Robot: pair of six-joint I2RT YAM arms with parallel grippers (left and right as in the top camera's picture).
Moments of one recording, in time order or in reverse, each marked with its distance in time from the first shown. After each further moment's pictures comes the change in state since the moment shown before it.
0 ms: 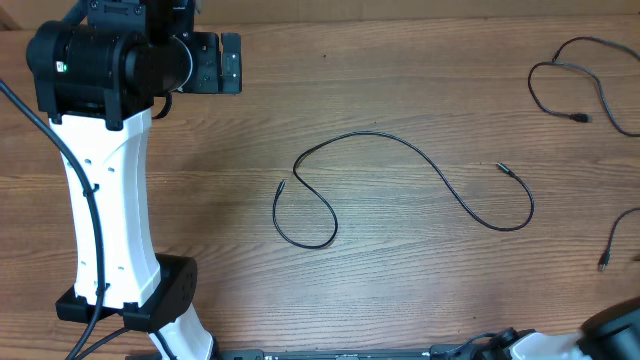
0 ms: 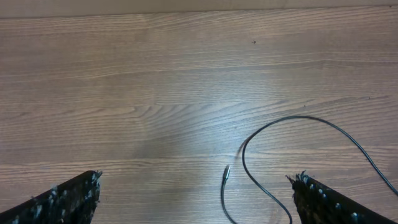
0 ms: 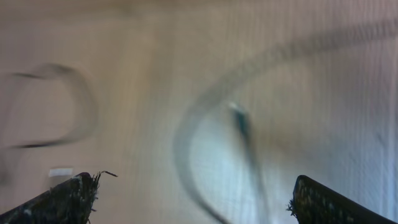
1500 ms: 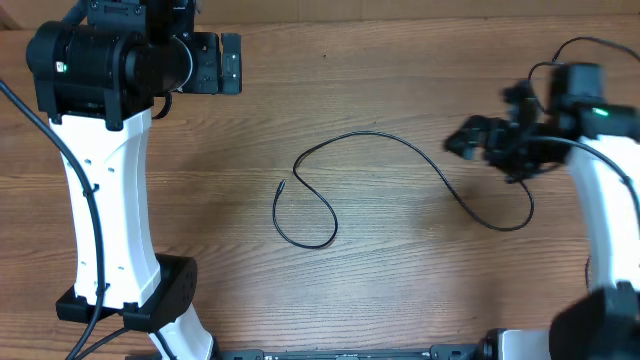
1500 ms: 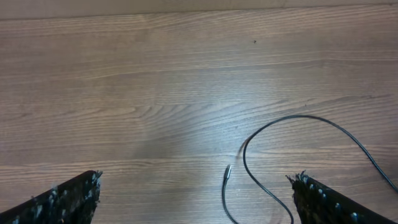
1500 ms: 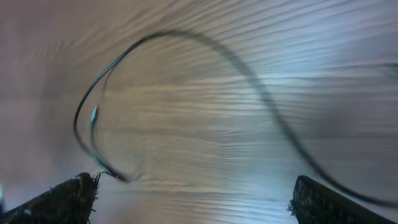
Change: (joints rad) left arm 0.000 0.000 0.000 0.000 0.000 0.008; right arm 0.969 -0.003 0.149 -0.523 -0.426 -0.448
